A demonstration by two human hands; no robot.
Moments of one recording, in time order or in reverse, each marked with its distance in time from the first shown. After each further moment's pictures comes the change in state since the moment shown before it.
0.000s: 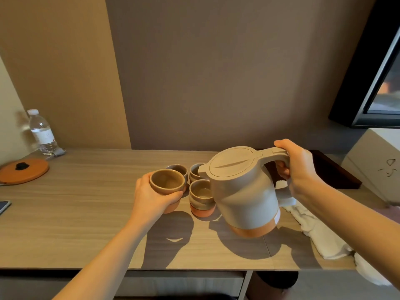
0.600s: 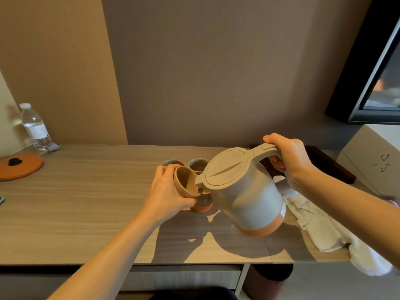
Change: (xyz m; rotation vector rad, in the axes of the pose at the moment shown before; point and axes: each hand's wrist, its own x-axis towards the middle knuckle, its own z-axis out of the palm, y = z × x) left_hand -0.008 0.022 0.016 0.317 -0.227 0.257; right_hand -0.005 -0.008 0.006 -0.186 -0.123 -0.057
